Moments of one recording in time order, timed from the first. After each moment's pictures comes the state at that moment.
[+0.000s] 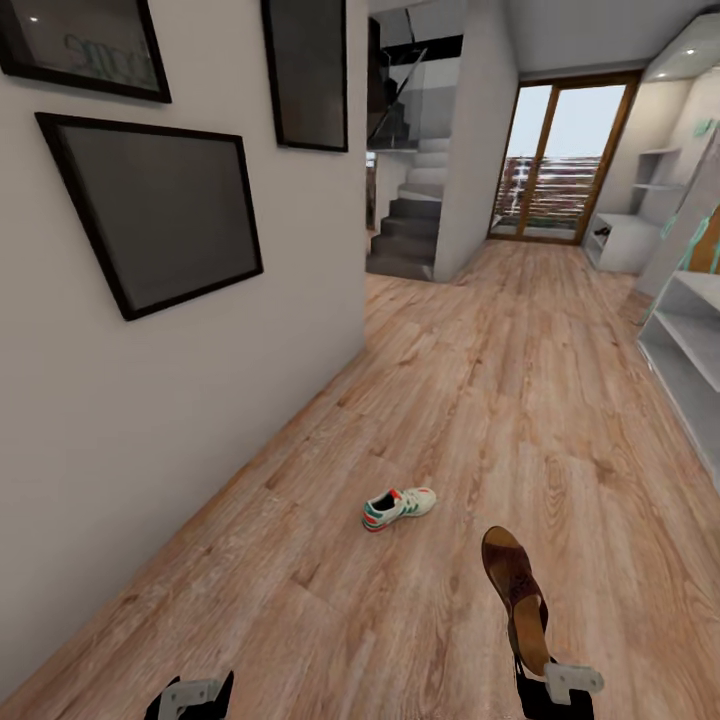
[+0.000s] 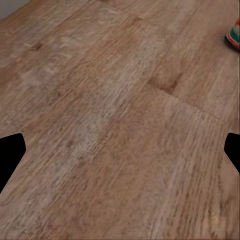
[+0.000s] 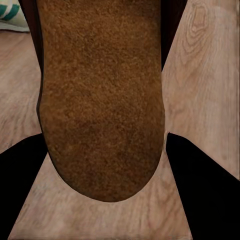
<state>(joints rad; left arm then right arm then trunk) -0.18 0.02 0.28 -0.48 -0.05 -0.48 -0.21 -0.35 -0.09 -0.06 -0.17 0.07 -0.65 -0.17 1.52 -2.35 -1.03</state>
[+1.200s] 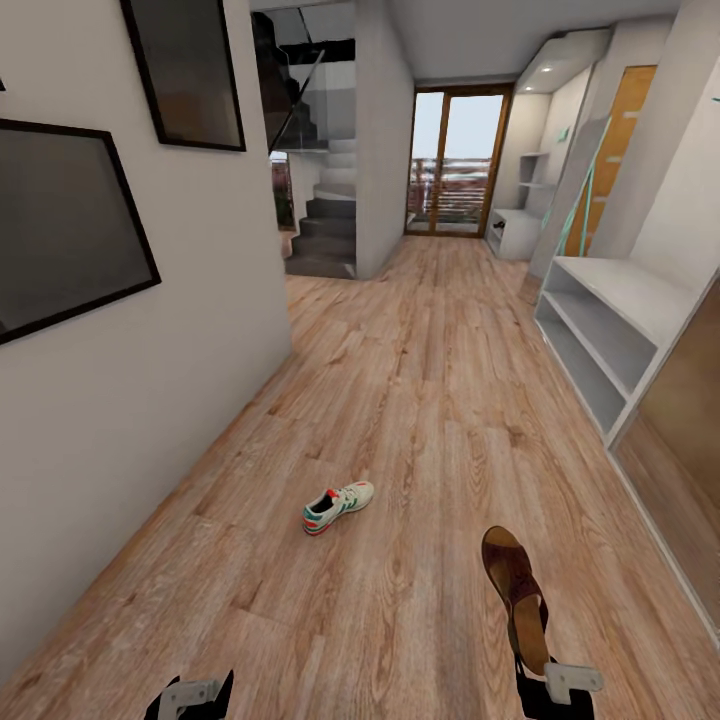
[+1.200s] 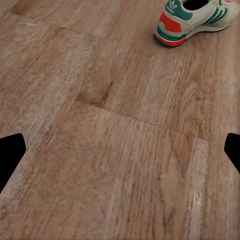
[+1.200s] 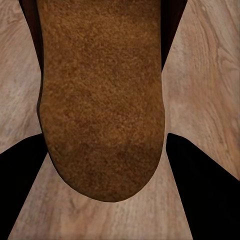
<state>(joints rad) -0.18 0.02 0.28 -0.48 -0.05 -0.48 -0.21 -0.35 -0.09 -0.06 -0.17 0.07 -0.65 -0.17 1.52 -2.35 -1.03</state>
